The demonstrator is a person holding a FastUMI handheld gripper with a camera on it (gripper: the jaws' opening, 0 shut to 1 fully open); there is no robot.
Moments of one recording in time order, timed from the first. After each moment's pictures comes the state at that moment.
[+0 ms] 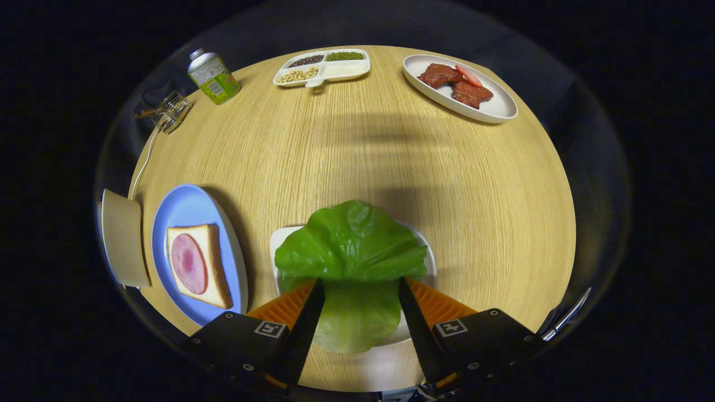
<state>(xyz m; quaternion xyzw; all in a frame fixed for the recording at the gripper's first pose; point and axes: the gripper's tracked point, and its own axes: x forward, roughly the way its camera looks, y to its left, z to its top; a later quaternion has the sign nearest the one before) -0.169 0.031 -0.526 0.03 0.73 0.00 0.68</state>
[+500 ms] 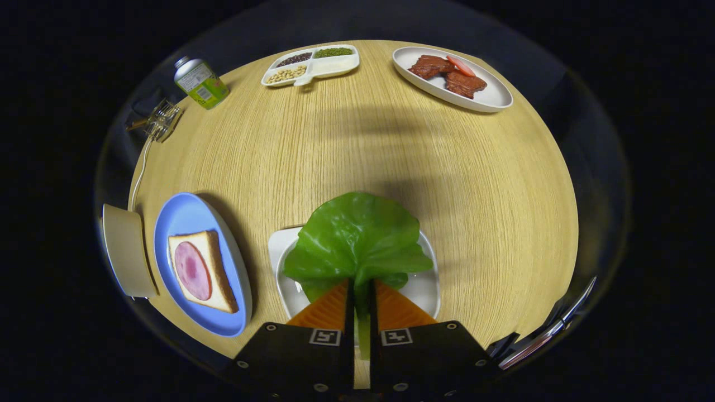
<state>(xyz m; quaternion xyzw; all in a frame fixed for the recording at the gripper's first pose) -0.170 0.030 -0.524 0.06 0.73 -0.02 0.68</state>
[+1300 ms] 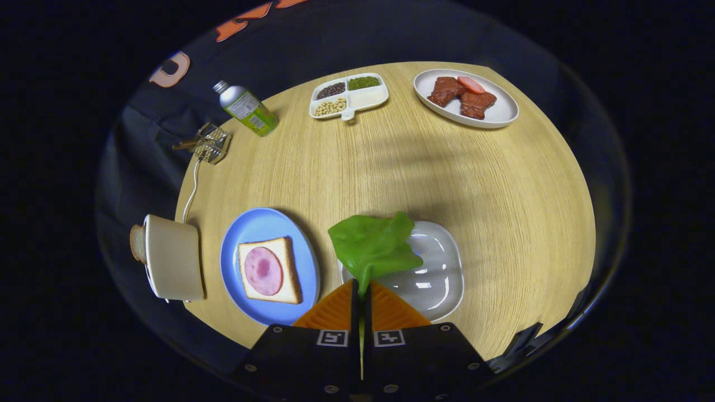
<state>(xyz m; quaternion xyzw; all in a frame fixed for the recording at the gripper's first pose) -0.151 0.076 -0.457 0.16 0.68 0.05 0.71</state>
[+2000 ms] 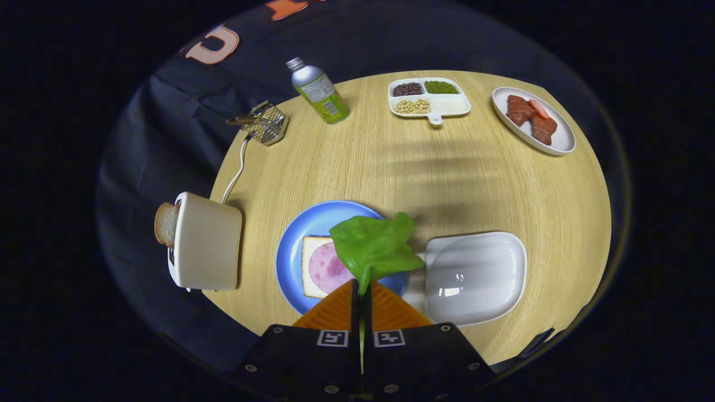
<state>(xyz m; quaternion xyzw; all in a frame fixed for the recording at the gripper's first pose) -0.144 0.174 -0.431 0.15 0.68 0.15 0.70</state>
